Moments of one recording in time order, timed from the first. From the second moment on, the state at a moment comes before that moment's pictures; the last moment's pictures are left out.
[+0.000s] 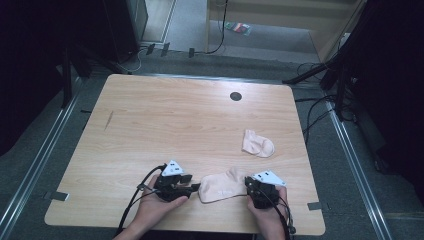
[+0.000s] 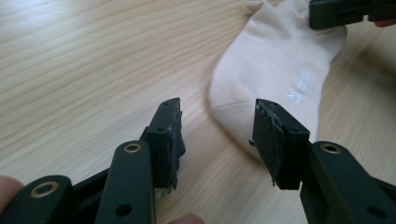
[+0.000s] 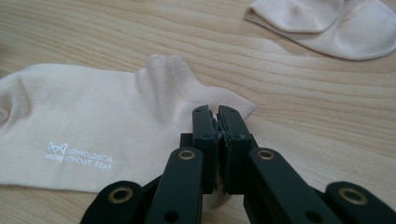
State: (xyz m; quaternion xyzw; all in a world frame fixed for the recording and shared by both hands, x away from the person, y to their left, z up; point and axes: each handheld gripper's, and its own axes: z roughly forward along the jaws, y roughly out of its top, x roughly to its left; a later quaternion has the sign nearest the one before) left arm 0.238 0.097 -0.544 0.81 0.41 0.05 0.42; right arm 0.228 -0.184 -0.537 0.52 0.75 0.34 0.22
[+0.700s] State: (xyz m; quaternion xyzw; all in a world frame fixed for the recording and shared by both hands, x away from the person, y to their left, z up) left arm 0.226 0.086 -0.542 0.84 0.38 0.11 0.39; right arm 0.224 -0.179 -0.537 0.51 0.75 0.36 0.22
